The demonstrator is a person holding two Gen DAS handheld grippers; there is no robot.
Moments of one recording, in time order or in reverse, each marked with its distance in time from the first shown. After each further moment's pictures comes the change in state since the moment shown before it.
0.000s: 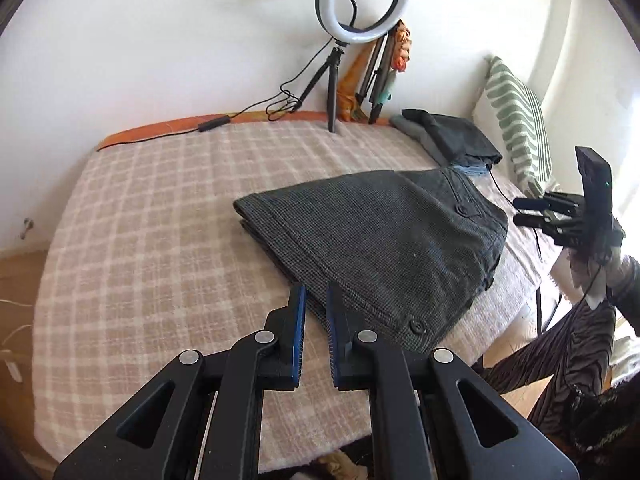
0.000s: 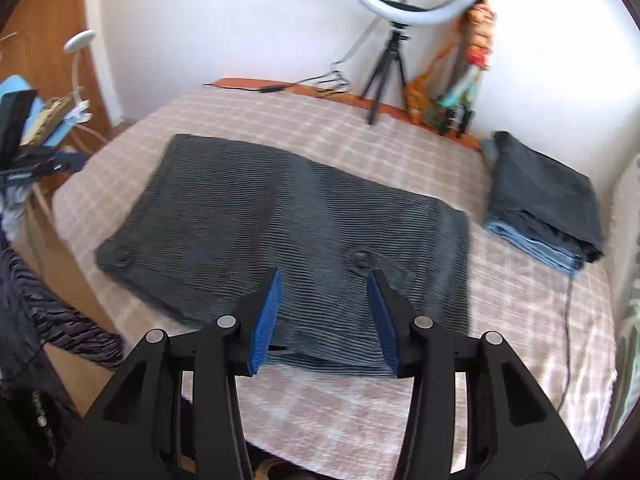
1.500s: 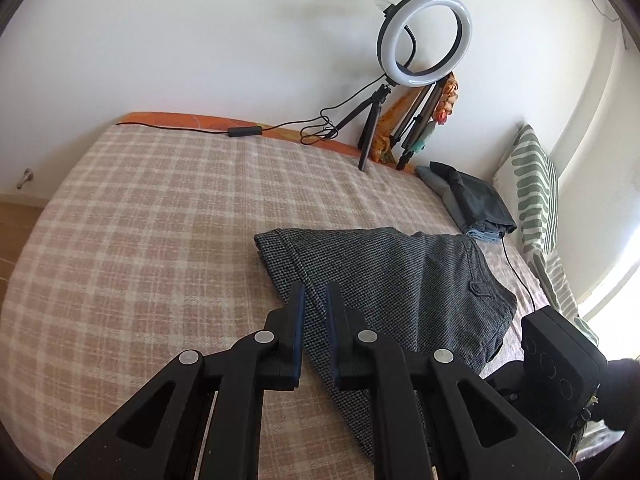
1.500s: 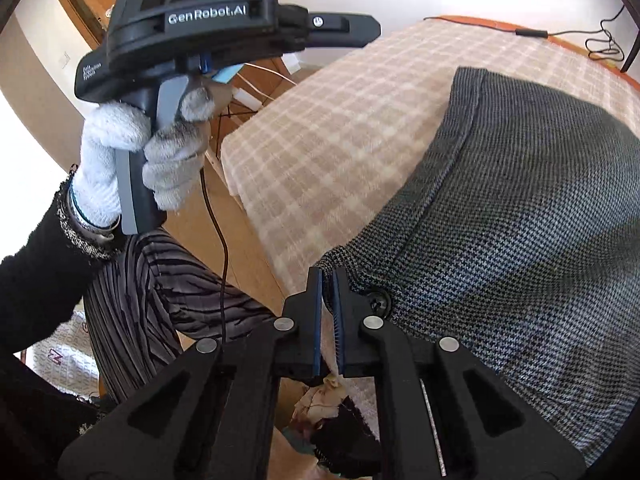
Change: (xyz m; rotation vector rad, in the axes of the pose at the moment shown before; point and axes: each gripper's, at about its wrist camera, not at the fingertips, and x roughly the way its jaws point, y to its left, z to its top) left arm 0.026 0.043 0.014 -0.226 -0.084 -0.034; right arm 0.113 0.190 0.012 -0.110 0.176 0.650
